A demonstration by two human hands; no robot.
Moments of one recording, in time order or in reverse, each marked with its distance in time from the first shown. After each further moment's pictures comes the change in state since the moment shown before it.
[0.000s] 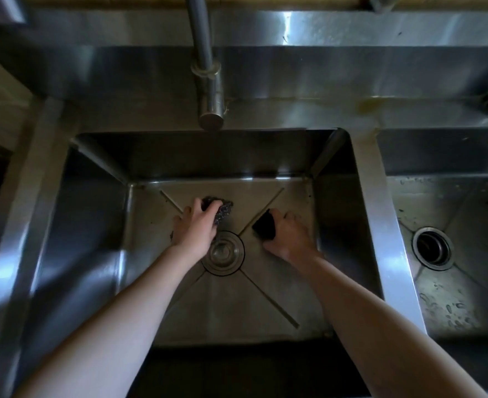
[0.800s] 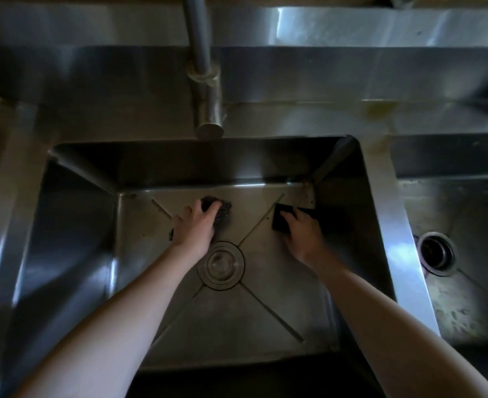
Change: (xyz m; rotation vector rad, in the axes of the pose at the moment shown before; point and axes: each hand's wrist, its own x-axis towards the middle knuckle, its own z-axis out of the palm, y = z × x) left_hand 0.044 -0.016 0.017 0.069 -0.058 0.011; right_hand 0.029 0.025 -0.007 -0.122 -0.029 0.000
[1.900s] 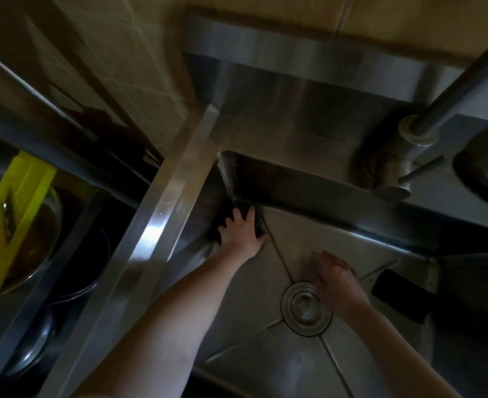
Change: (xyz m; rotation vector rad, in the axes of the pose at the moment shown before) left_hand 0.021 -0.132 0.002 -0.123 -0.125 -0.467; right_hand 0.018 -0.141 0.000 0.077 -0.121 -0.348
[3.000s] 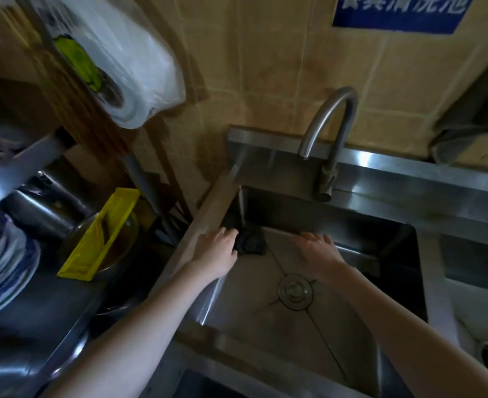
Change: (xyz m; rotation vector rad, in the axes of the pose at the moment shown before) left_hand -0.295 -0.058 -0.143 0.031 0.368 0.272; right_hand -0.165 -0.114 -0.118 -0.414 0.203 -0.210
